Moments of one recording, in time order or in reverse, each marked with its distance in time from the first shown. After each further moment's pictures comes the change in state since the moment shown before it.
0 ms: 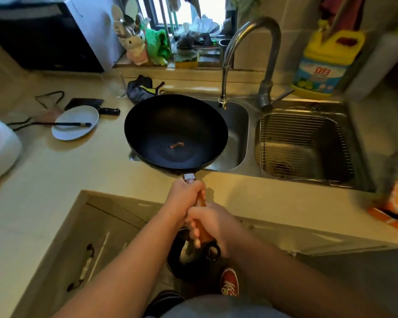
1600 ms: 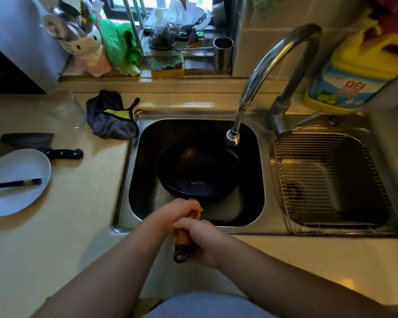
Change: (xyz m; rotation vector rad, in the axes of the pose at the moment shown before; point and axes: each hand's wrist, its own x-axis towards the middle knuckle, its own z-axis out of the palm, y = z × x) left_hand 0.227 0.056 -0.036 0.316 -0.398 -0.470; right_hand 0.201 -0.116 0.014 0.240 0.176 0.225
